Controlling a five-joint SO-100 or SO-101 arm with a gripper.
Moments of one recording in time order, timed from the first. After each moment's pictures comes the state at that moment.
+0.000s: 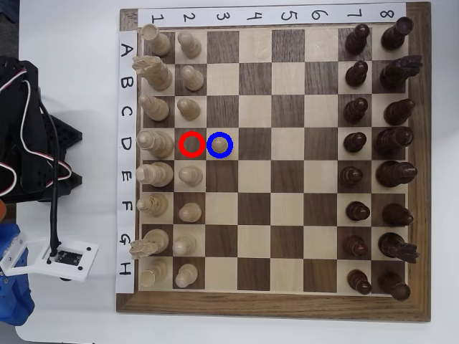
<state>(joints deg) 83.2 192.5 163.1 58.7 2.5</state>
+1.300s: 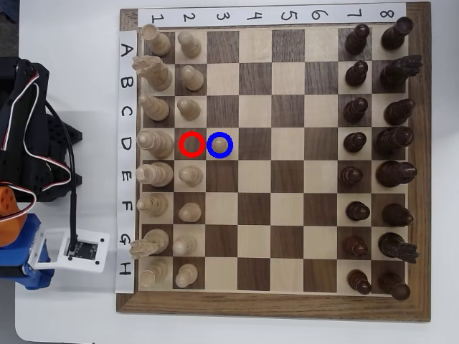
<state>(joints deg) 89.1 192.9 179.6 62.8 0.4</state>
